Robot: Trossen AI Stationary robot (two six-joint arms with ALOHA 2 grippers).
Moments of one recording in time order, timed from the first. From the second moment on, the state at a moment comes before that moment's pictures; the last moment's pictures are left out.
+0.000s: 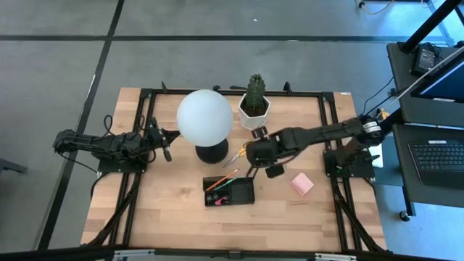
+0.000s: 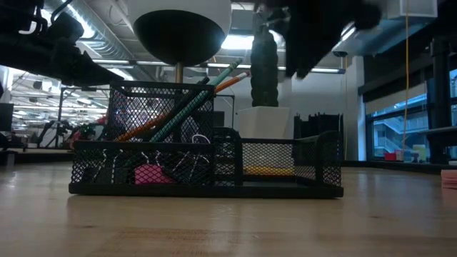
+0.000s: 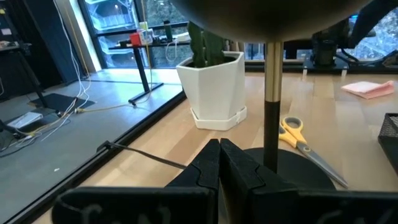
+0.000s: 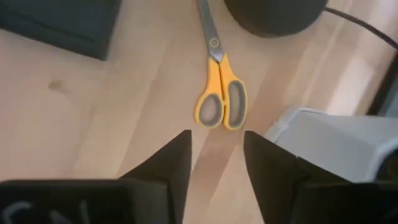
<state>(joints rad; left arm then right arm) -0.09 0.11 0.06 -0.08 -0.60 0.04 0.16 1.70 1.49 -1.08 0.28 -0.31</state>
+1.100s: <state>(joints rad) -0.09 0.11 0.06 -0.08 -0.60 0.04 -0.11 1.70 1.06 -0.41 0.06 -0.63</state>
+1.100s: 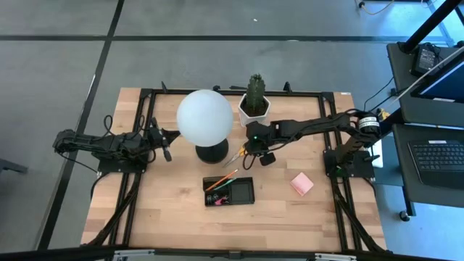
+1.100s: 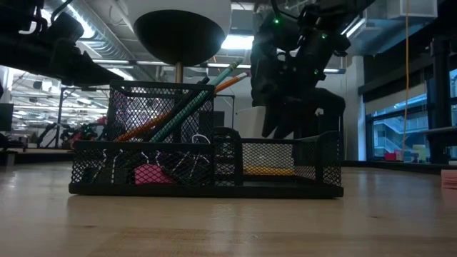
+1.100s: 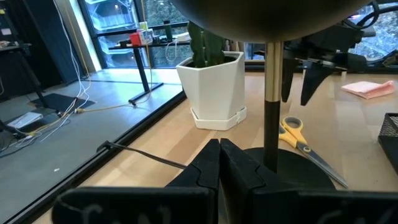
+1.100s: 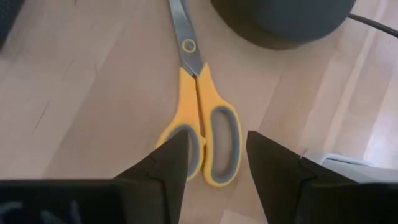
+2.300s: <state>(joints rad) -0.09 0.11 0.06 -0.08 -0.60 0.04 -0.12 1.90 1.06 -0.37 0.08 -0.62</state>
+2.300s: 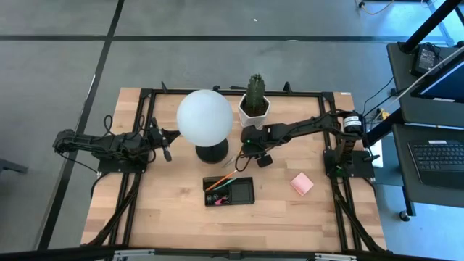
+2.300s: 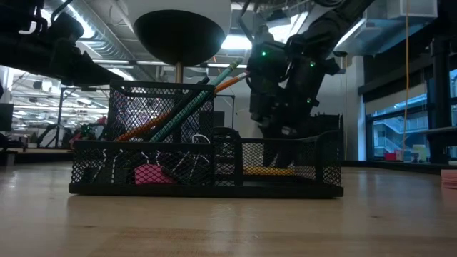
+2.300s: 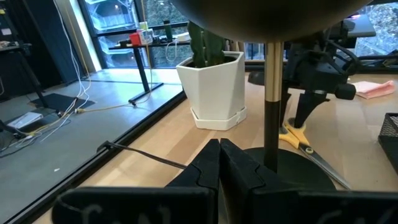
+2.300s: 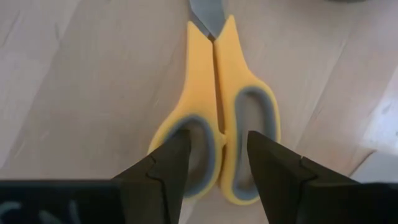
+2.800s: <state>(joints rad) -0.09 0.11 0.06 -0.08 -0.60 0.04 -0.17 1.91 1.06 -0.42 -0.04 -0.55</state>
